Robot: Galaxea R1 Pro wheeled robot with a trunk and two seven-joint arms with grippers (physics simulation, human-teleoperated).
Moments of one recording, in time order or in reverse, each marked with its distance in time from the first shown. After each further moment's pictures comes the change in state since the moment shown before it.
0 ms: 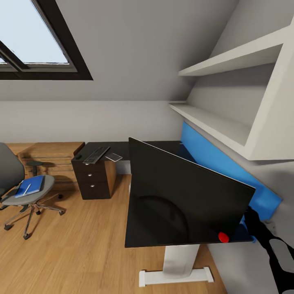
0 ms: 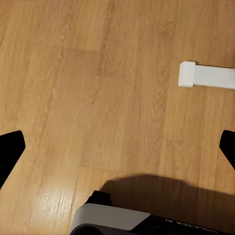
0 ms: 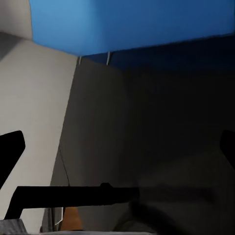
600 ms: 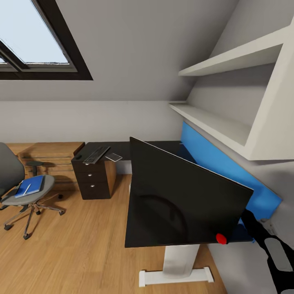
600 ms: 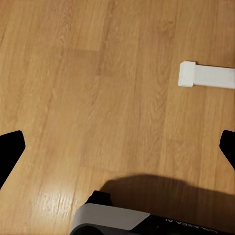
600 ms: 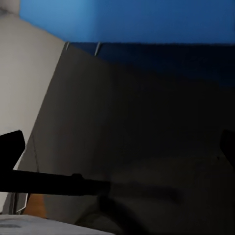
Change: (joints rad) left arm 0.000 0.000 -0.001 0.000 0.000 0.000 0.000; right arm 0.000 0.002 0.027 -0.004 0.169 -0.004 0.005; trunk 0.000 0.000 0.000
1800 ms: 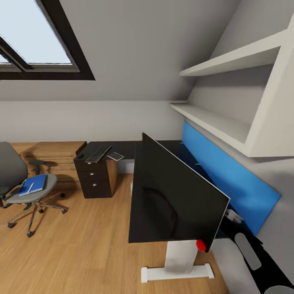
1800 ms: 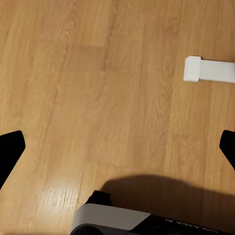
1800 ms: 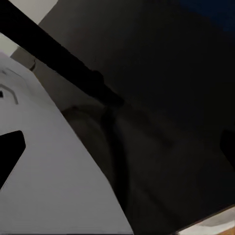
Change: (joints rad) left arm 0.000 0.000 -0.001 0.000 0.000 0.000 0.000; right arm -0.001 0.009 0.376 -0.006 0.193 -0.010 0.063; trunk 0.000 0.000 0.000
